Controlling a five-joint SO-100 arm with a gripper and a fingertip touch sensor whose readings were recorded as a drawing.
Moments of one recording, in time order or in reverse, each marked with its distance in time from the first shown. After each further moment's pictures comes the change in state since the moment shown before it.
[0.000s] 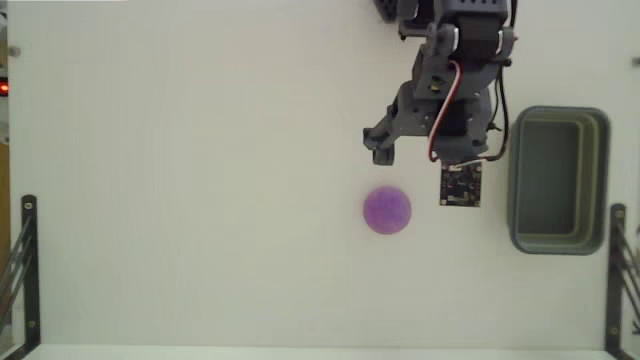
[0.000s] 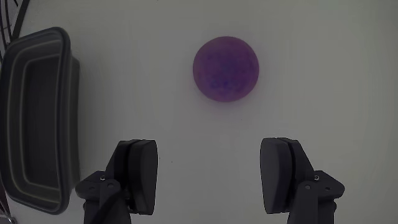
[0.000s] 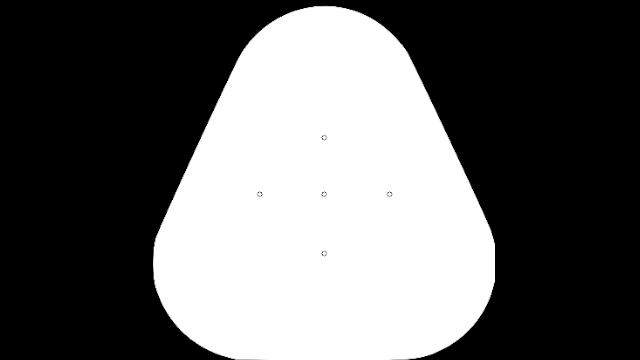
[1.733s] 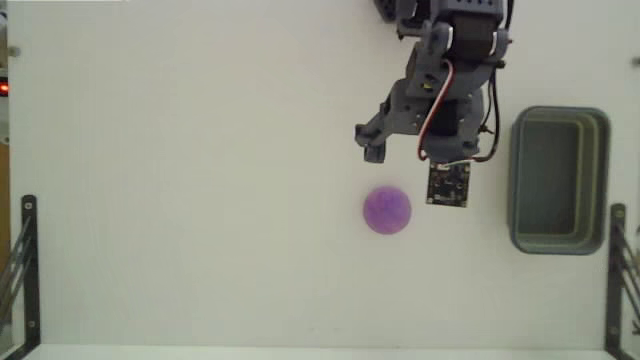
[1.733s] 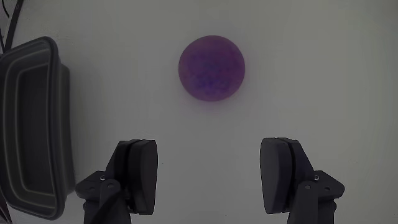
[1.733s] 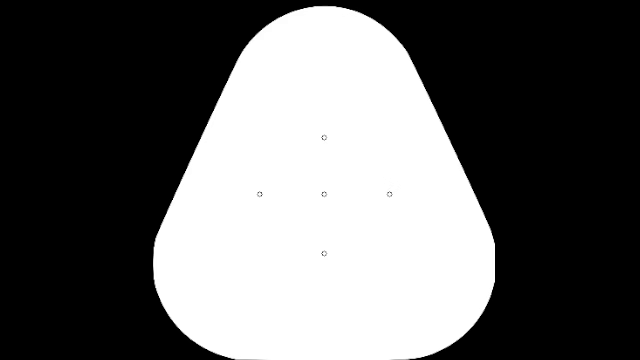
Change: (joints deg) arm 2.9 0.0 0.0 0.0 0.0
